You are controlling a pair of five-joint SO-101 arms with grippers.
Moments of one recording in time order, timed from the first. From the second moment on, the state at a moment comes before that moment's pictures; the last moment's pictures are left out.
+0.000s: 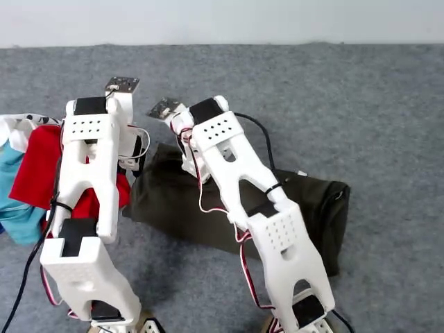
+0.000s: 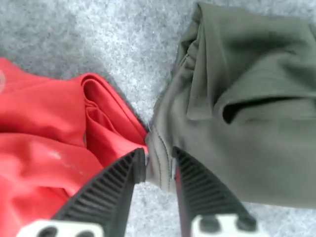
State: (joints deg) left arm -7.0 18.0 -7.6 92.6 -3.3; right arm -32.6 46.6 -48.9 100.6 22.2
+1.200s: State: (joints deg) left arm -11.2 17.5 -7.3 91.9 -3.6; right arm -29.0 32.4 -39.4 92.1 16.5
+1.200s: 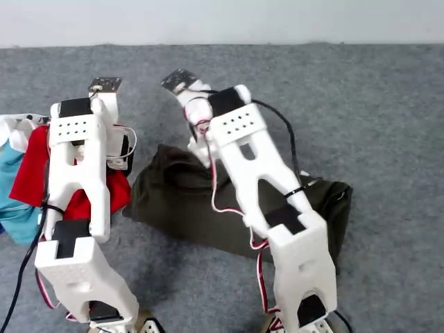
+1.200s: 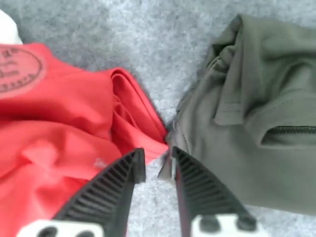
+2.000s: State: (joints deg) left arm -15.7 17.5 -7.3 90.6 -3.3; right arm -40.2 41.6 -39.0 95.2 18.5
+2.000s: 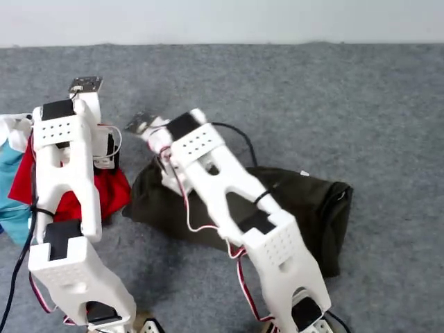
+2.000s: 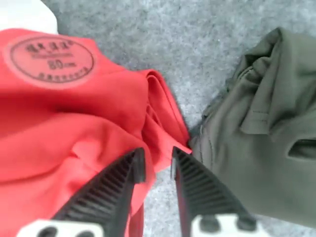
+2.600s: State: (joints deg) left arm -15.7 17.5 -7.3 90.6 -3.3; right arm -42.5 41.1 -38.6 98.7 18.4
